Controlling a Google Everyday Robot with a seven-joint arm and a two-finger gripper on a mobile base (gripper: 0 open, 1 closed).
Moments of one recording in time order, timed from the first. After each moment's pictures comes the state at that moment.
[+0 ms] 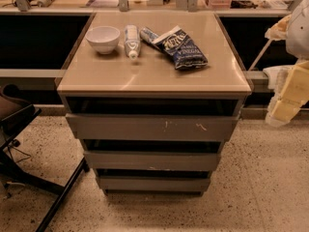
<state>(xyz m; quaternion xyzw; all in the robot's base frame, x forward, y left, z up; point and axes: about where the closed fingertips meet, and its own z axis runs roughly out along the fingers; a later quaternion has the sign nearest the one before) 0.439 -0.214 0.987 -0.60 0.78 -0.05 0.18</state>
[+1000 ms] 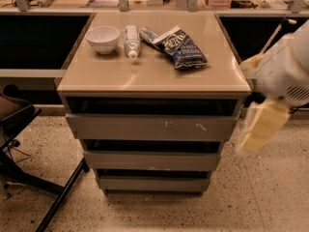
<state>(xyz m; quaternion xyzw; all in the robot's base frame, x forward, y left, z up) 0.424 -0.176 0.929 -0.61 0.77 0.01 0.20</state>
